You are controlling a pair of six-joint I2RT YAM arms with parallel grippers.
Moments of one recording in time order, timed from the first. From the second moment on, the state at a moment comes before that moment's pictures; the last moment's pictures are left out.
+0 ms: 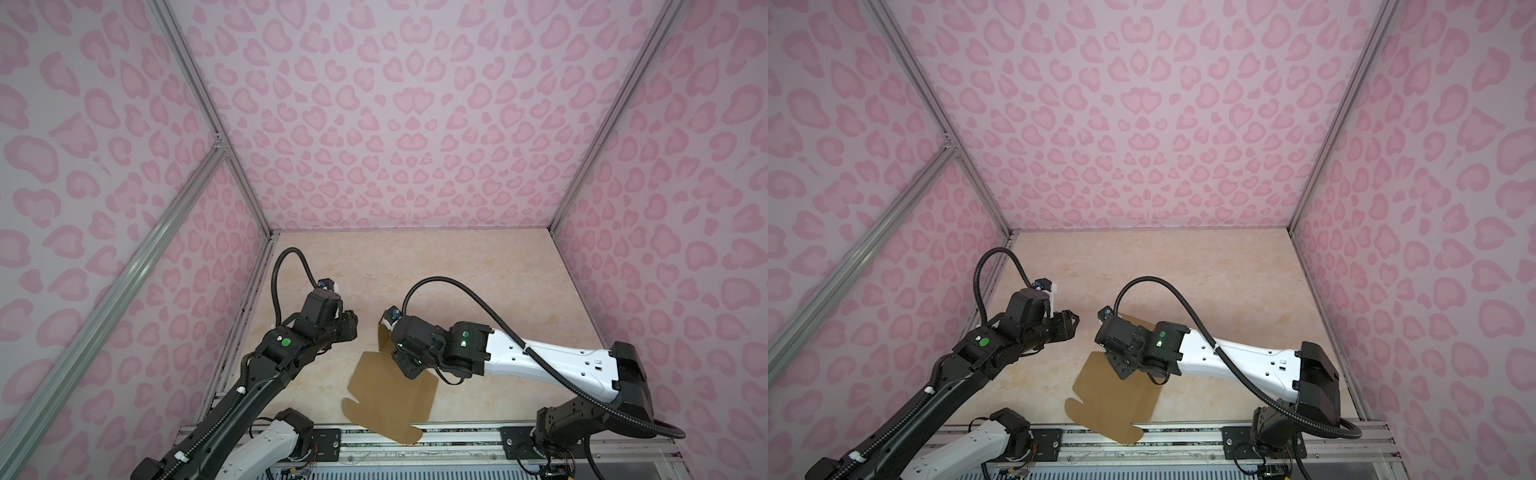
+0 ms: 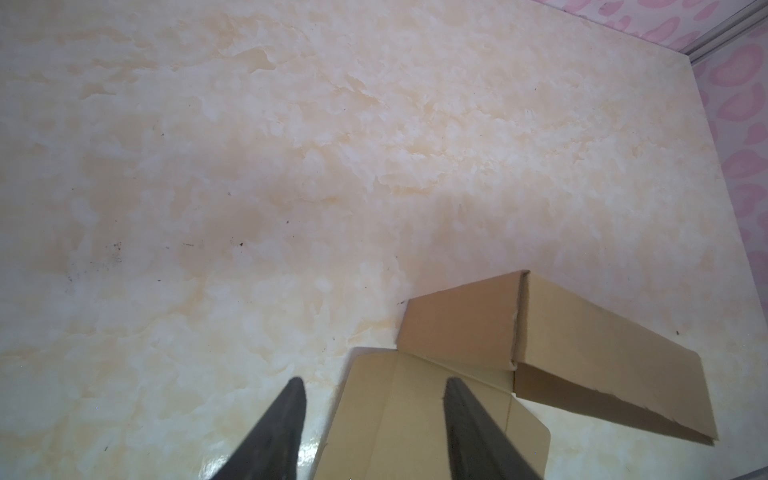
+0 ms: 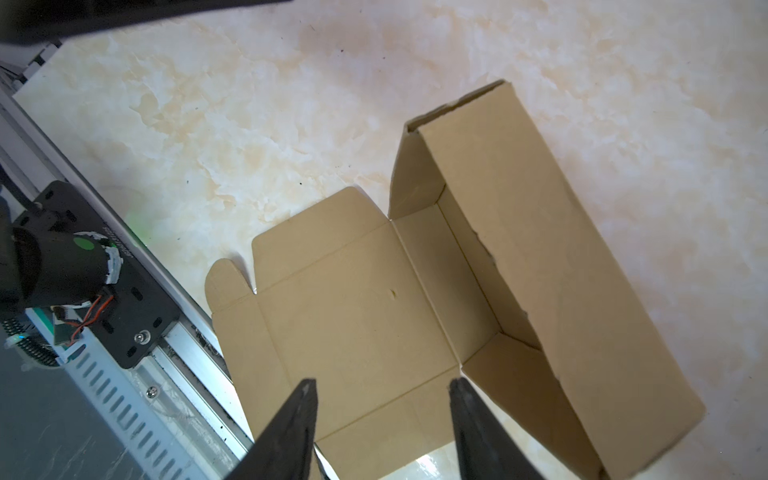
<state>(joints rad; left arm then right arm) -0.51 0.93 0.87 -0.77 -0.09 -0.55 1.20 1.54 1.32 -0.81 0.21 0.45</state>
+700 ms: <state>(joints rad) -0.50 0.93 0.85 -0.77 -0.08 -0.55 0.92 1.58 1.27 -0.74 0.04 0.40</state>
